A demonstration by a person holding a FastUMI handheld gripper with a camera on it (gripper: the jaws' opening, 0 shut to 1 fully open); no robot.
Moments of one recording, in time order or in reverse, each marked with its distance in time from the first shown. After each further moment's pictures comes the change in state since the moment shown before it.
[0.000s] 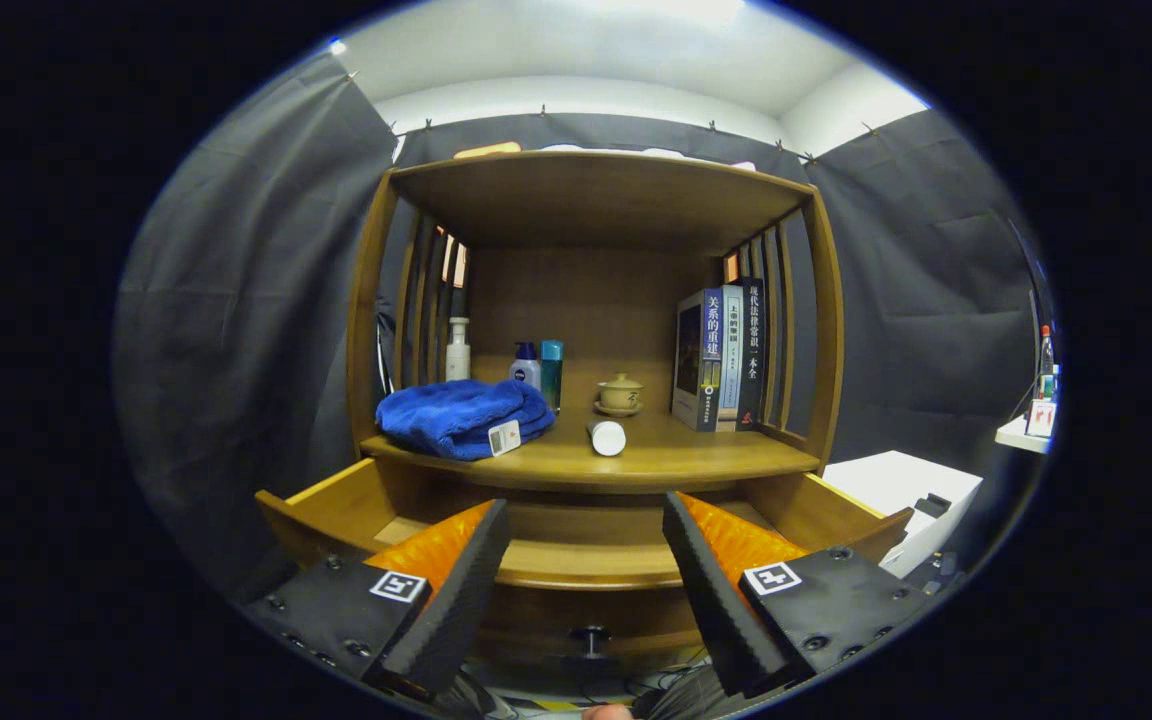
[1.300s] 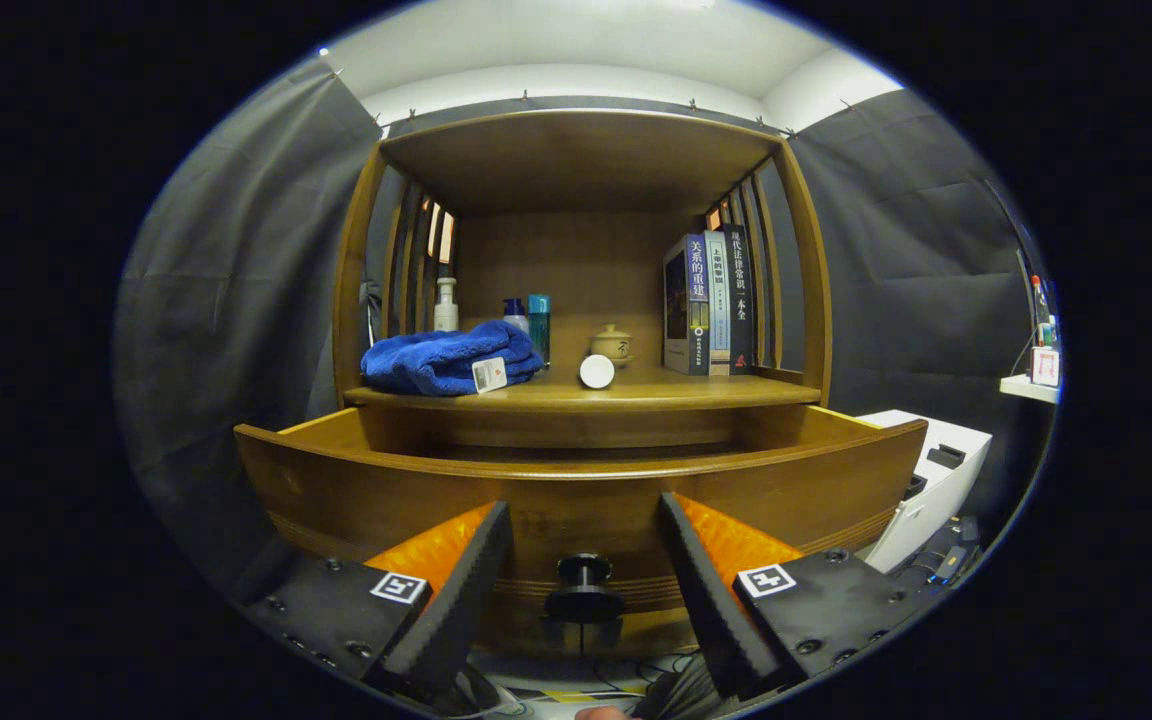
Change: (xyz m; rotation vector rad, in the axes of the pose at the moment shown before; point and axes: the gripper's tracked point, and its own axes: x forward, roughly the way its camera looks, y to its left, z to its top) arm 0.023 -0.012 -0.070 0.067 0.076 -0.007
